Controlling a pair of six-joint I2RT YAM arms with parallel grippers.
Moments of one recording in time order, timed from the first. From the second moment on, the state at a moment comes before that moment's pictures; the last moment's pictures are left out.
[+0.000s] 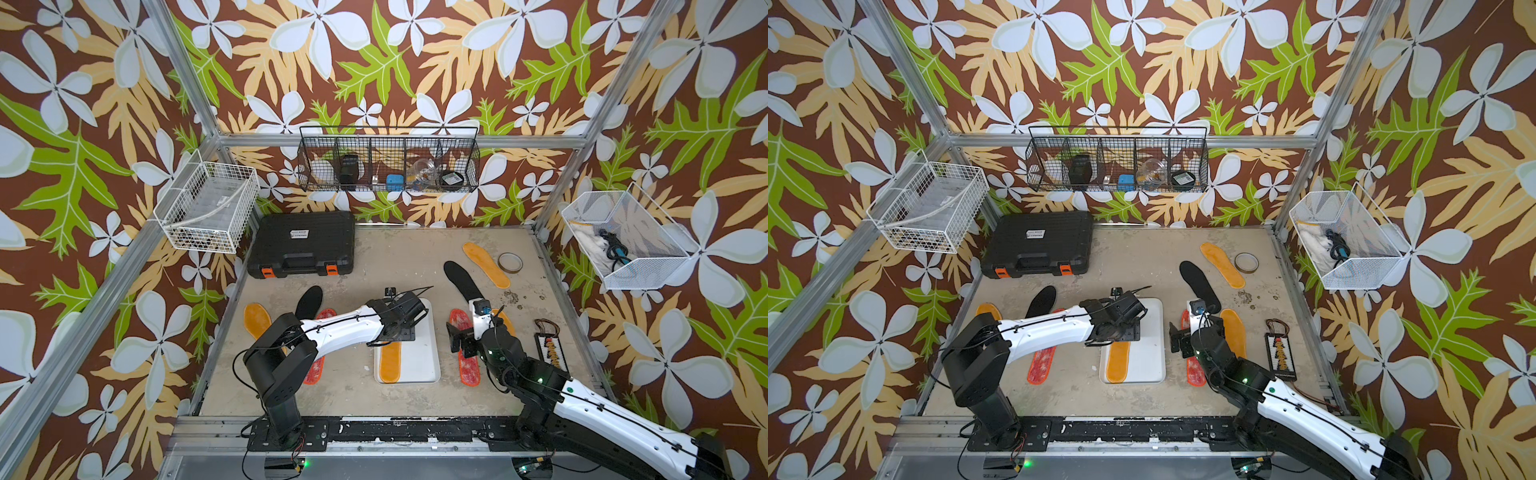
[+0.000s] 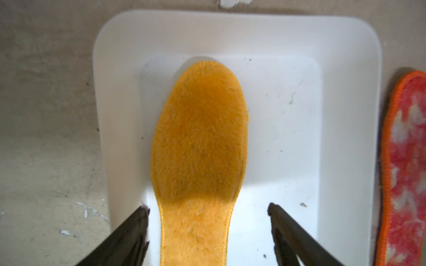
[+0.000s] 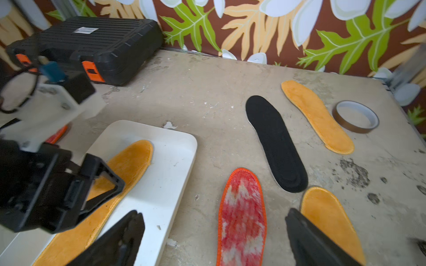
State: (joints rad) left arm -0.90 1.73 1.17 -0.65 -0.24 -0.88; right arm 0.79 0.73 0.46 -0.24 0.52 0.30
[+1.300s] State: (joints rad) left arm -0.91 1.07 0.63 -0.26 -0.25 -0.56; right arm 0.19 1.22 0.47 -0.42 0.31 0.56
